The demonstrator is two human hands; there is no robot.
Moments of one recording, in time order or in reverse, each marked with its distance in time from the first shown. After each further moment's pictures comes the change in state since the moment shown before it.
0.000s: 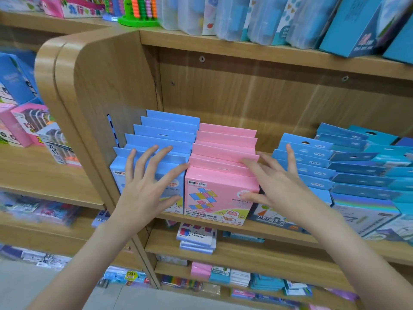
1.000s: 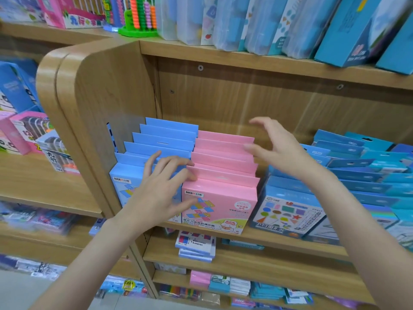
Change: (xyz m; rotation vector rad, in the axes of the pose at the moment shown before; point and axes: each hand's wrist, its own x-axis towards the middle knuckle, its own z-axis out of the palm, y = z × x) left_hand 0.026 0.010 -0.004 -0.274 -0.023 0.083; right_hand 0.052 0.030 -0.038 0.595 0.205 0.110
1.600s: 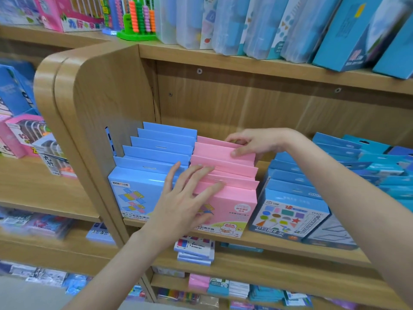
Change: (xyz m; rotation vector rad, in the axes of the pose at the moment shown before) left_hand 0.003 0.032 0.024 0.199 0.006 0.064; right_hand 0.072 0.011 0.004 0.104 -0.746 0.197
